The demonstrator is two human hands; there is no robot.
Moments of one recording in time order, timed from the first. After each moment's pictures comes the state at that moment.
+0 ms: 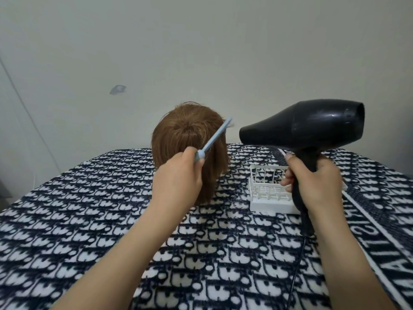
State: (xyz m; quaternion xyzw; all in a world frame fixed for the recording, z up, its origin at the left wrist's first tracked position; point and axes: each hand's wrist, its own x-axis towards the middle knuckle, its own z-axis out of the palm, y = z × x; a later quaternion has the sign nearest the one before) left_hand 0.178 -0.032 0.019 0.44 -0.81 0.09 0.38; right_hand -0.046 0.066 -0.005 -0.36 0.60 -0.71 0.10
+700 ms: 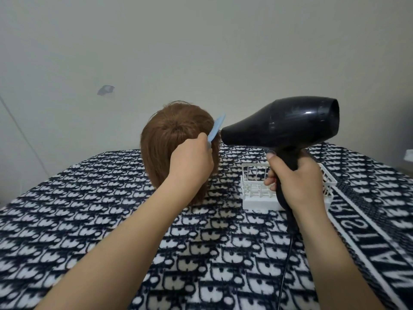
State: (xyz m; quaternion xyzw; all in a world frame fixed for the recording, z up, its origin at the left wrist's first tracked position) left_hand 0.118 -0.064 0.036 0.45 -0.83 0.07 0.31; right_hand -0.039 0.062 -0.009 -0.39 0.57 -0.71 0.11
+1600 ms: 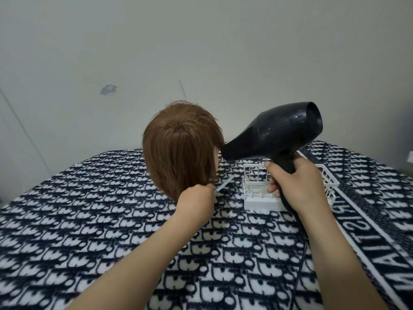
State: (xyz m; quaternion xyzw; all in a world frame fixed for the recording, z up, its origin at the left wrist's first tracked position) left_hand 0.129 -0.063 -0.055 0.44 -0.89 0.06 0.10; right_hand -0.046 0.062 -0.009 -0.42 0.66 -0.61 0.10
